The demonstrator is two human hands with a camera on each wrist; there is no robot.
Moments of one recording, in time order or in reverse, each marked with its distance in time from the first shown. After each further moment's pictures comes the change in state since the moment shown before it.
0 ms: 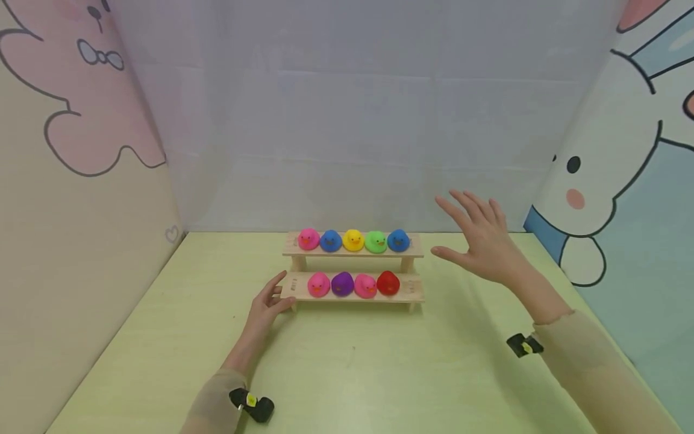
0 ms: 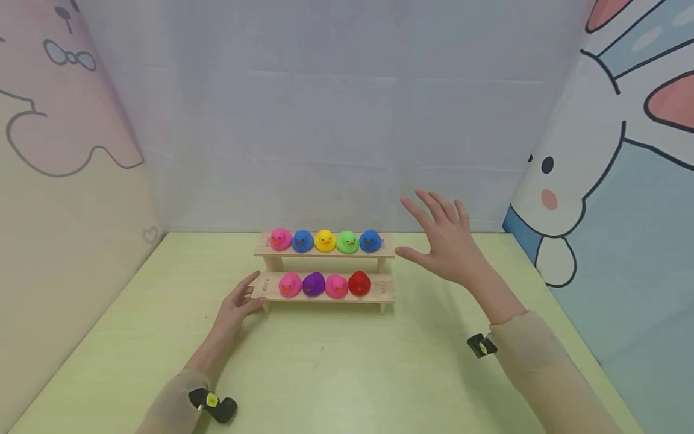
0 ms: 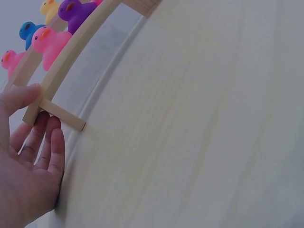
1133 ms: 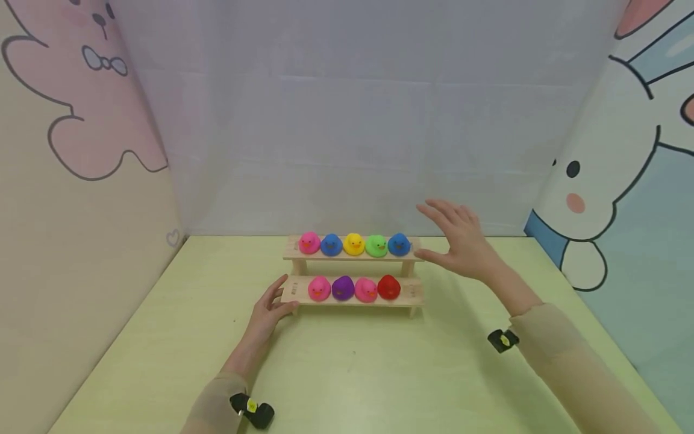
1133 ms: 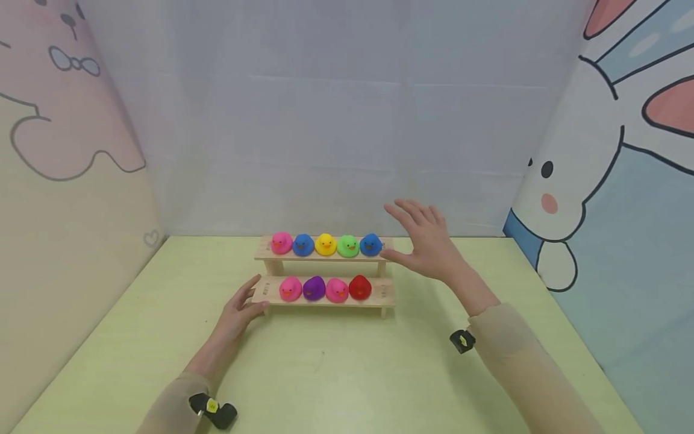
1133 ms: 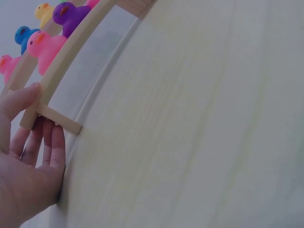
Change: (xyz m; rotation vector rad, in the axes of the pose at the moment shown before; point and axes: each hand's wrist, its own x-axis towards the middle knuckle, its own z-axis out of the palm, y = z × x) left_hand -0.001 0.002 0.002 -0.099 -0.026 -0.073; right_hand 0.023 0.003 0.034 0.104 0.040 -0.084
